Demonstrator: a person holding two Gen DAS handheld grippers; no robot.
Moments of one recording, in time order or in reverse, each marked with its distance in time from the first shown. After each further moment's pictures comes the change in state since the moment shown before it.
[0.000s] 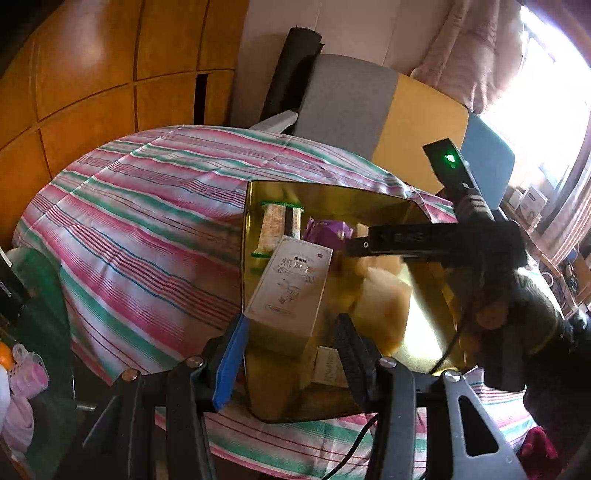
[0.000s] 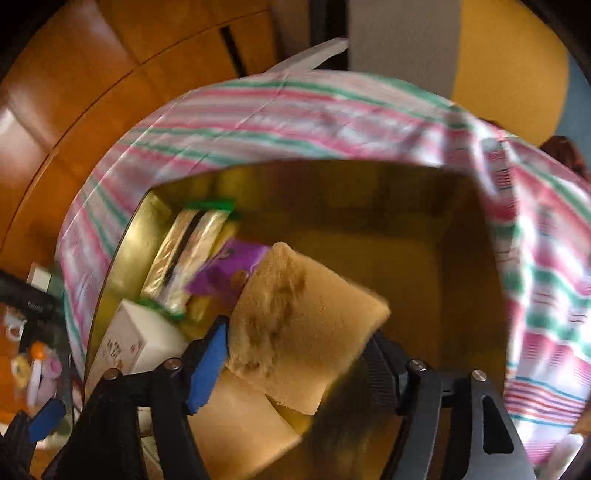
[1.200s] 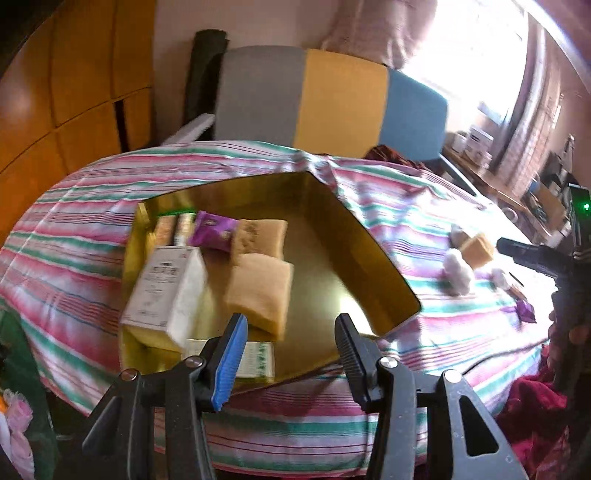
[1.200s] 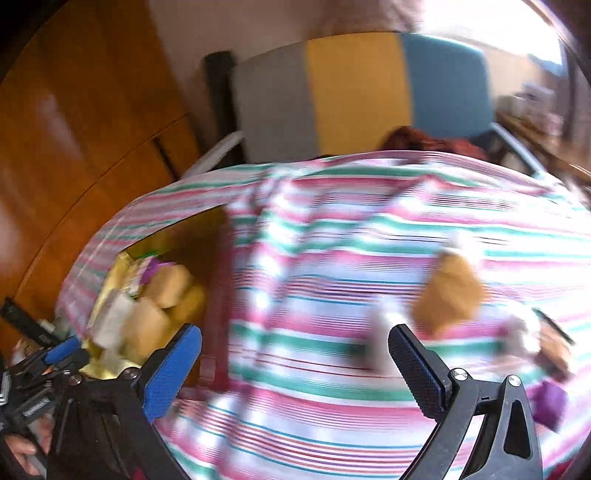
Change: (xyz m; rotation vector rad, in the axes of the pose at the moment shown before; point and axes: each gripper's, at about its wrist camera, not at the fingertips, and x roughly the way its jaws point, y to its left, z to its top) left arm -0.011 -0.105 -0.015 0.251 0.055 -0.143; right arm -0.217 -0.160 -0.175 0.302 -0.377 -0.246
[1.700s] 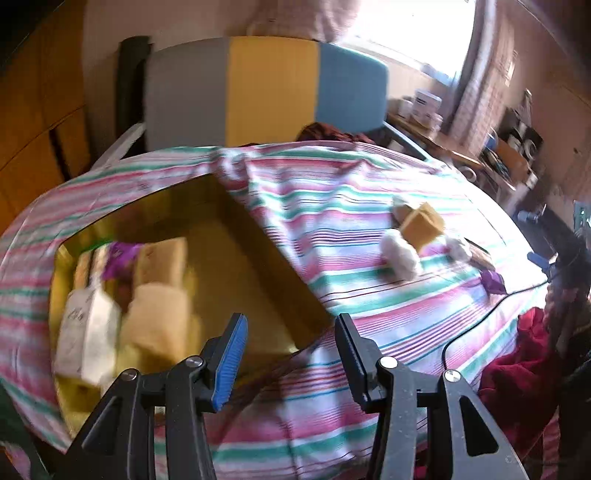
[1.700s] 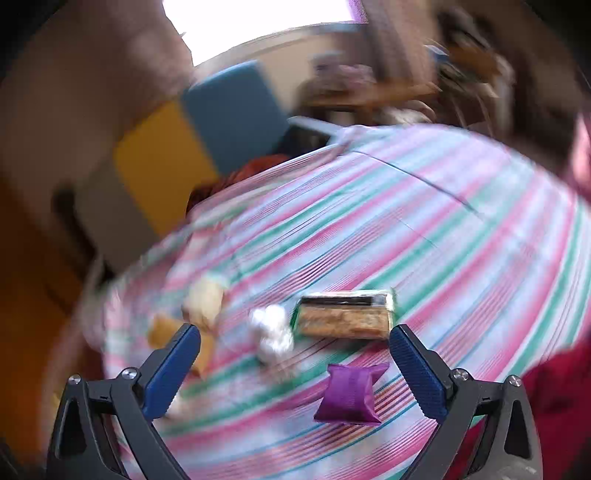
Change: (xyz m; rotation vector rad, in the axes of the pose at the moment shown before) left arm 0.023 -0.089 0.026 0.186 0.065 -0.129; right arm -0.088 -0.219 -0.041 0.647 -0.283 -0.246
